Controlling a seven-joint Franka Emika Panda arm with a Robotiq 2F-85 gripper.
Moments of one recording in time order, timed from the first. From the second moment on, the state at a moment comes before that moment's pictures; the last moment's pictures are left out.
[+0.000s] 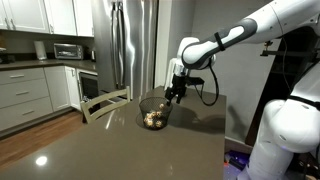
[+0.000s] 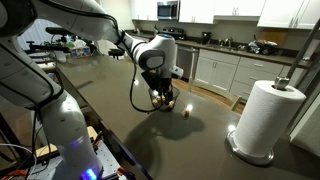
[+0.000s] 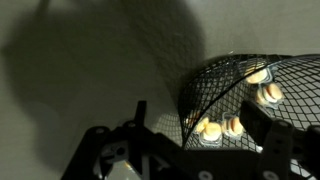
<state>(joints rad) -0.09 -0.35 -0.13 -2.53 0.09 2.27 0.07</state>
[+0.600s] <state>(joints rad) -0.09 -0.30 -0.12 -2.51 0.09 2.27 0.07</state>
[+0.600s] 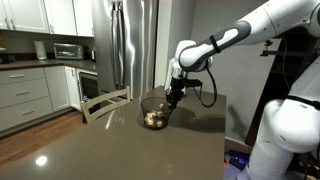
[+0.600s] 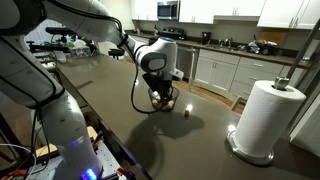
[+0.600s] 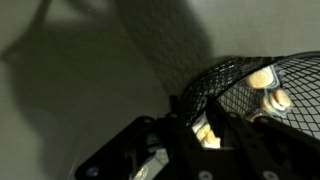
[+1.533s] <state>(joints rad) -0.07 -0.29 -0.05 -2.49 0.05 2.24 0.07</state>
